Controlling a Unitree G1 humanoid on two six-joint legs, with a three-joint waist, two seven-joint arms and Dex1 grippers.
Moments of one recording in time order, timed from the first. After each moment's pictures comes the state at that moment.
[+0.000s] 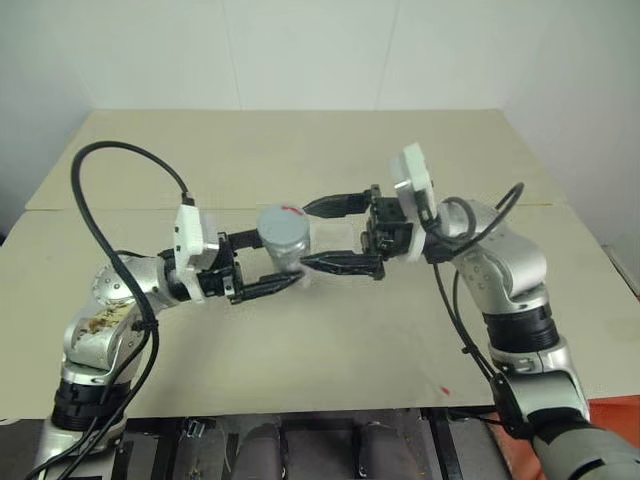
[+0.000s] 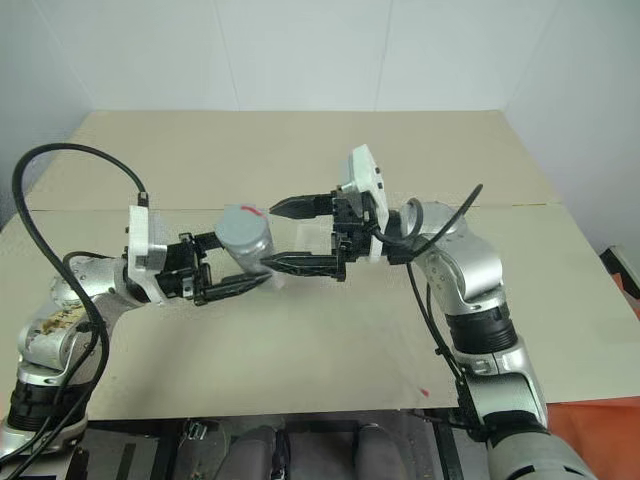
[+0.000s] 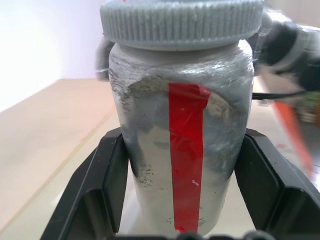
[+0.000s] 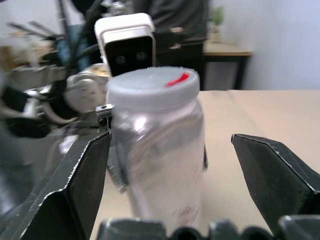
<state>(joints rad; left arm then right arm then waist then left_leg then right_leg) -0.33 0.61 0.12 -0.32 -0.58 0.35 -1.03 -0.75 -0.41 0.10 -0.14 0.58 0.55 1.09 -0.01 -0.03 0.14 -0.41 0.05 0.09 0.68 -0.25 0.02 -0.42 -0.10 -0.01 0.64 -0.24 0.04</state>
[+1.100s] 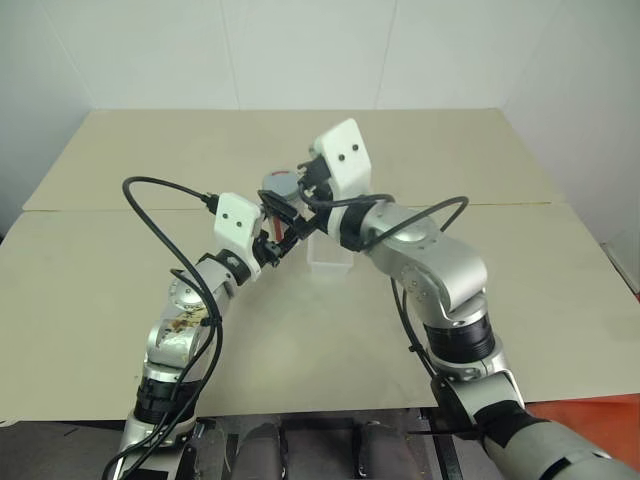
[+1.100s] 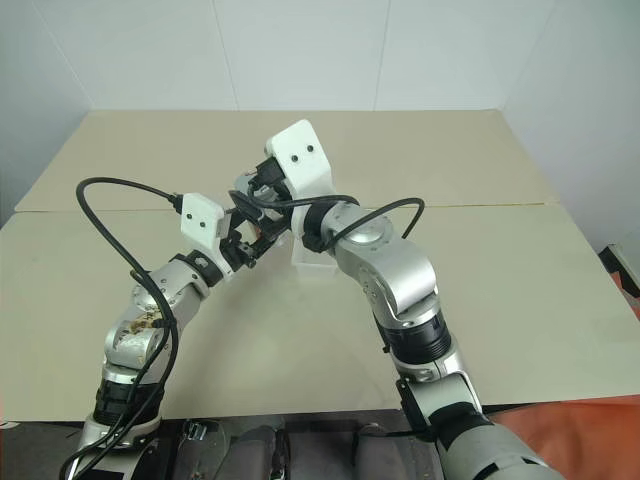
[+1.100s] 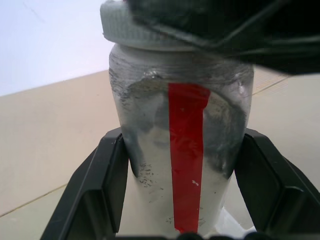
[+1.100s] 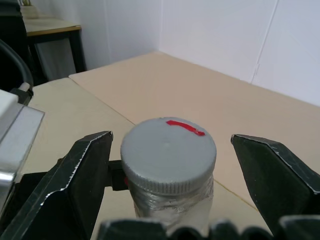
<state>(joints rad) -0.38 0.29 0.00 -0.30 -0.25 0.48 -0.39 -0.85 -0.10 0.21 -0.27 0.31 0.88 0.24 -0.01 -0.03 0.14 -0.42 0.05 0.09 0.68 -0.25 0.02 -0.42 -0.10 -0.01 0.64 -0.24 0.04</state>
